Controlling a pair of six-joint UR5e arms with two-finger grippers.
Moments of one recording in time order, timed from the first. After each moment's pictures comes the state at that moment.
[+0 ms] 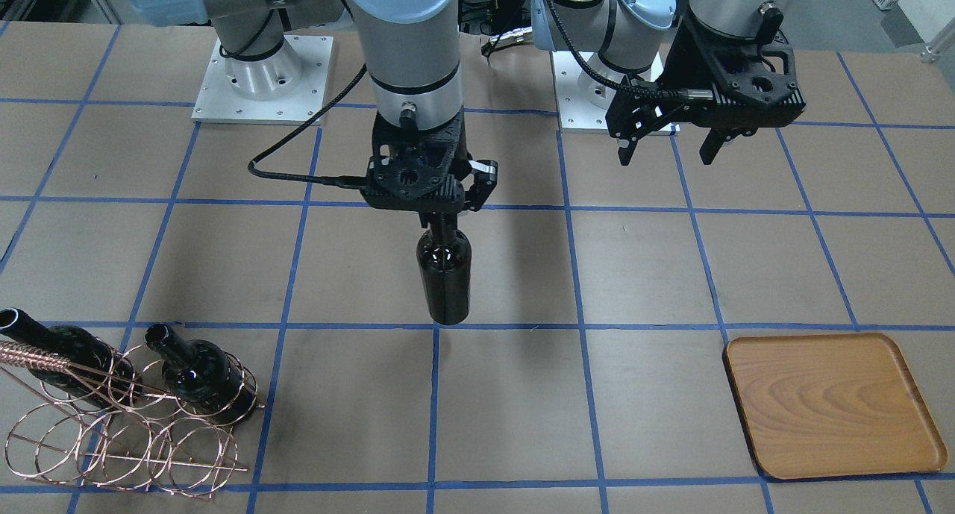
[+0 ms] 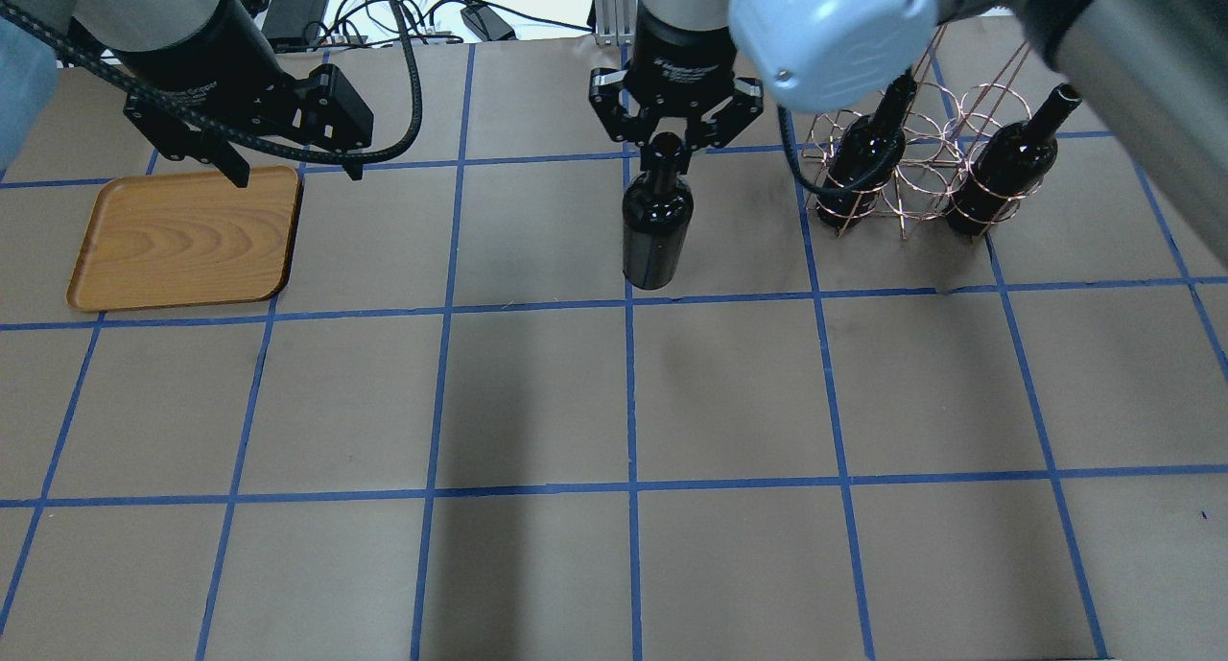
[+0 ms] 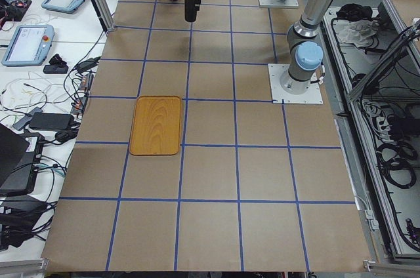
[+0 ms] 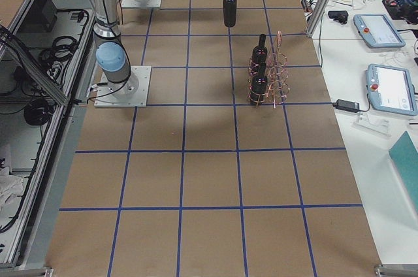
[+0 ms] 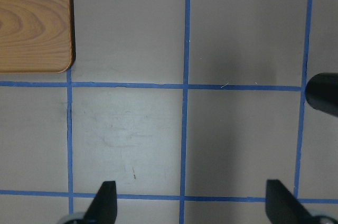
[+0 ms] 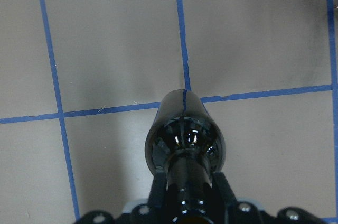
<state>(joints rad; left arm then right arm) -1.57 -1.55 -1.51 -1.58 1.60 -0.03 1.98 -1.27 1.33 -1.72 -1.51 0.52</state>
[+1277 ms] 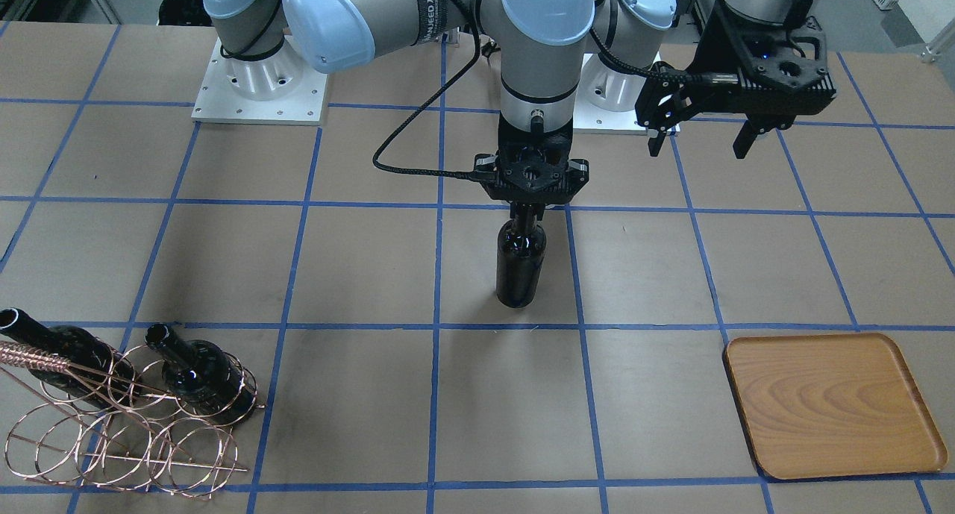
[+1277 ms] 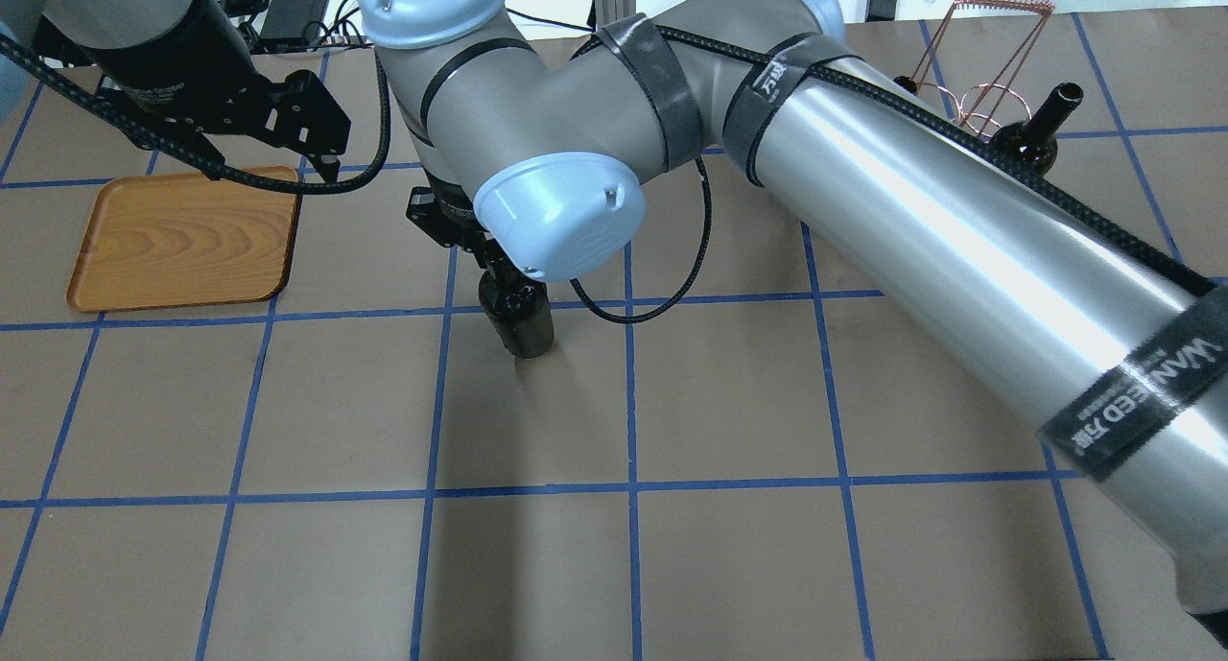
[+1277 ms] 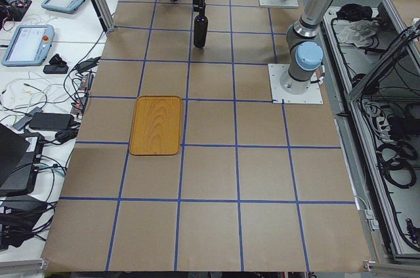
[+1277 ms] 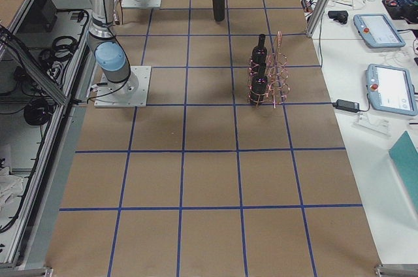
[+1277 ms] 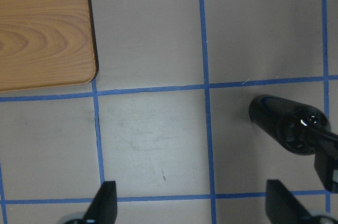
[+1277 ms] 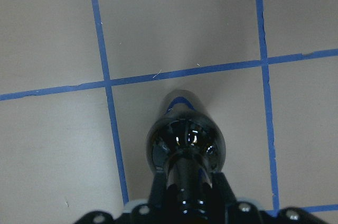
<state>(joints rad) -1.52 -1.52 -1.51 -1.59 1.63 0.12 2.15 -1.18 1.33 -1.80 -1.52 0.70</state>
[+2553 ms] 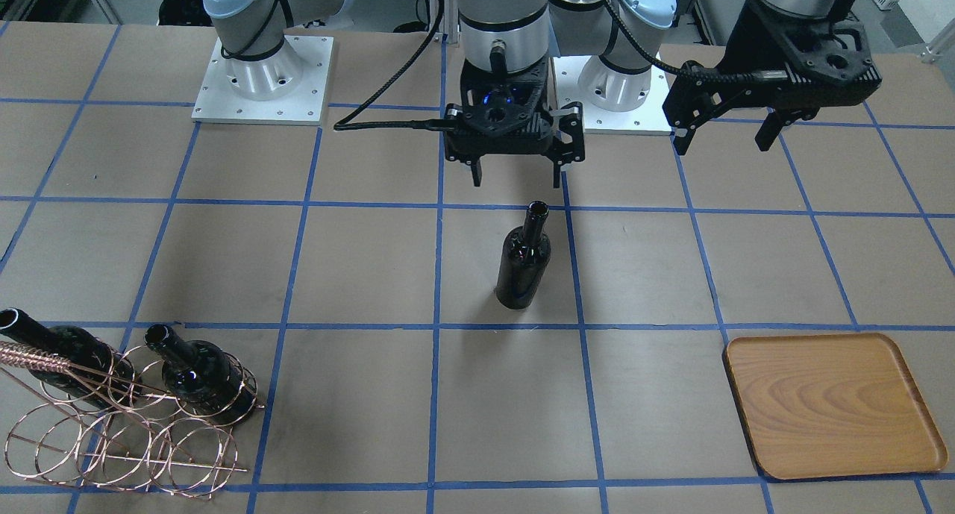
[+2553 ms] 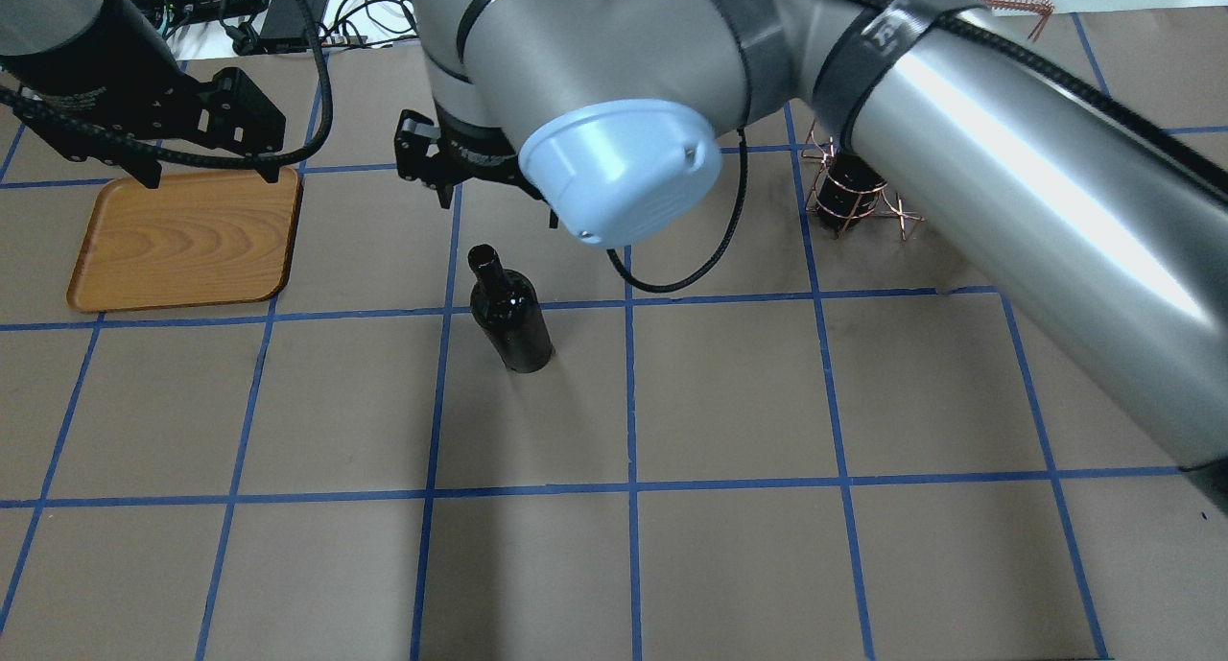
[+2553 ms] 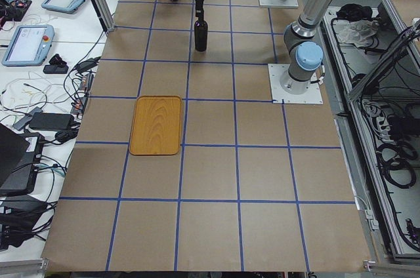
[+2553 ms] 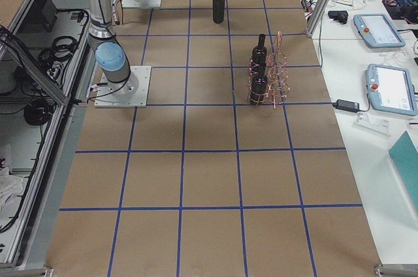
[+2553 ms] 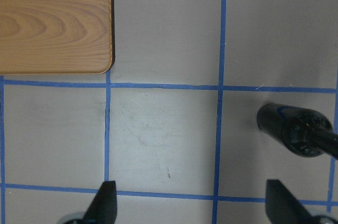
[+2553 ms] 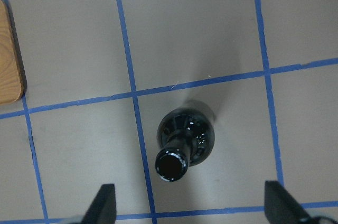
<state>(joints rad) -1.47 -1.50 -1.54 -1.58 1.62 0.00 2.05 -1.30 1.33 -1.79 -1.47 0.63</state>
